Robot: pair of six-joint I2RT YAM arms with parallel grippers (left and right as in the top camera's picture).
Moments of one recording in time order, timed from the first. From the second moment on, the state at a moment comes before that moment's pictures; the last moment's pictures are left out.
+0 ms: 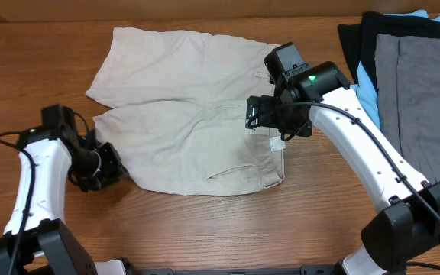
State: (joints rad) left arm 0.29 1.53 1.04 -1.14 0.33 -0.23; right arm 0.43 1.77 1.62 -1.21 -0.12 0.53
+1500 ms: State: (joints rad) left arm 0.18 1.53 0.83 -0.76 0.19 -0.25; right arm 0.43 1.77 1.62 -1.19 -0.12 0.51
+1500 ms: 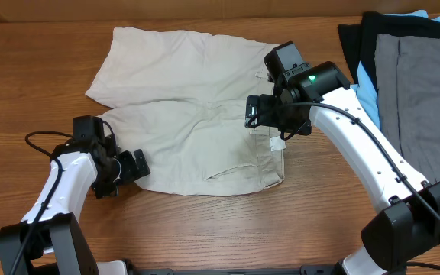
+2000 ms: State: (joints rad) left arm 0.15 1.53 0.83 -0.66 0.20 -0.26; right arm 0.43 1.77 1.62 -1.19 -0.12 0.51
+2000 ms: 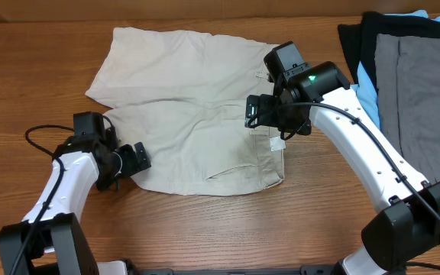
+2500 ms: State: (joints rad) left arm 0.03 1.60 0.83 -0.50 0.22 -0.31; right arm 0.43 1.77 1.62 -1.19 -0.12 0.51
